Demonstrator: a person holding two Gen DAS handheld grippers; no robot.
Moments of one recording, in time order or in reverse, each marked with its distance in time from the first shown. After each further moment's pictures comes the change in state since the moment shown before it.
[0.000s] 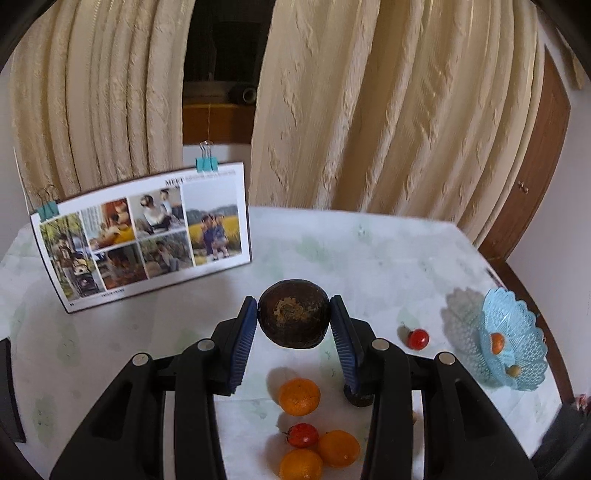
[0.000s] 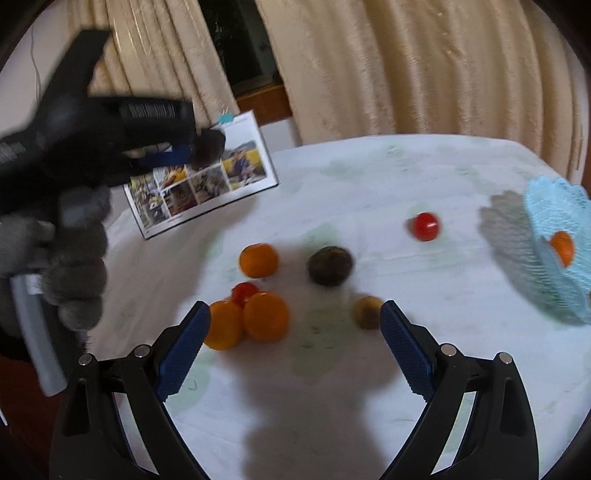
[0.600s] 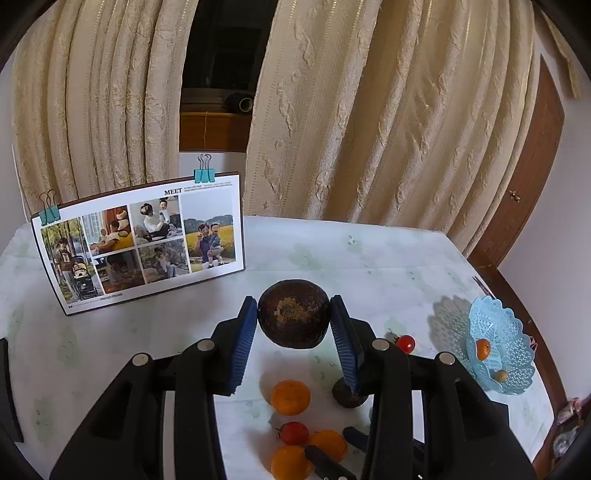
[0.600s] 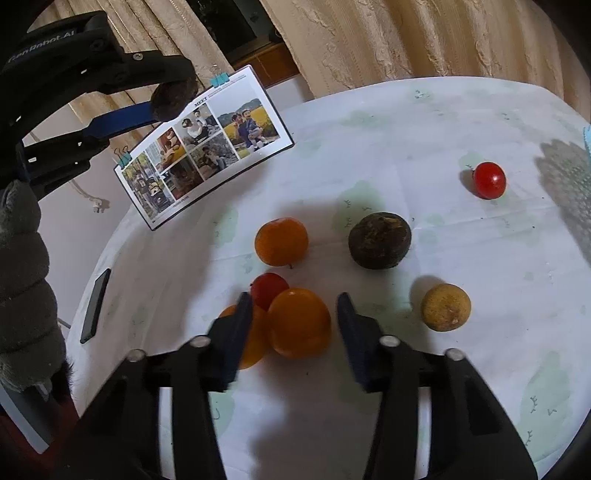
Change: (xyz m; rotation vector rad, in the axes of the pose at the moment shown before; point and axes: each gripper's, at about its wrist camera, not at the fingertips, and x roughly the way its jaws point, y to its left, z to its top) left arm -0.013 -0.001 0.002 -0.012 -0.019 -0.035; right arm 0.055 0.002 0.006 0.111 0.137 0.102
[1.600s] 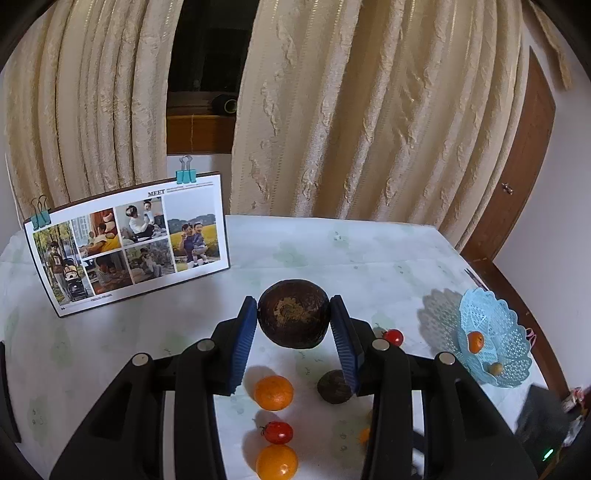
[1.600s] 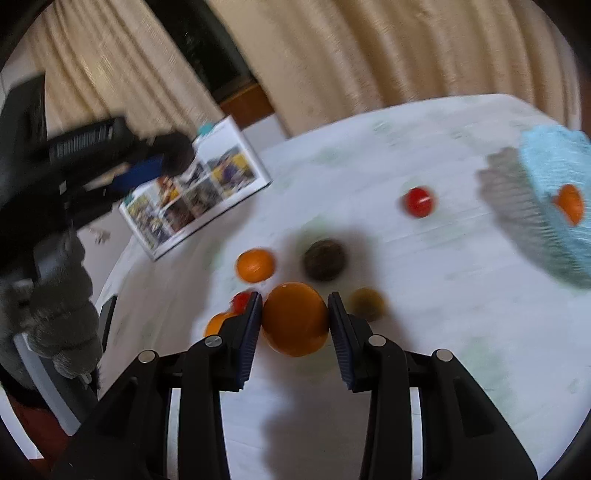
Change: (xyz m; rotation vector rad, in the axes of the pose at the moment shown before) left arm -0.001 -0.020 -0.005 0.039 -0.005 -0.022; right arm -0.066 -0.032 -0.002 0.072 -0.132 -0.032
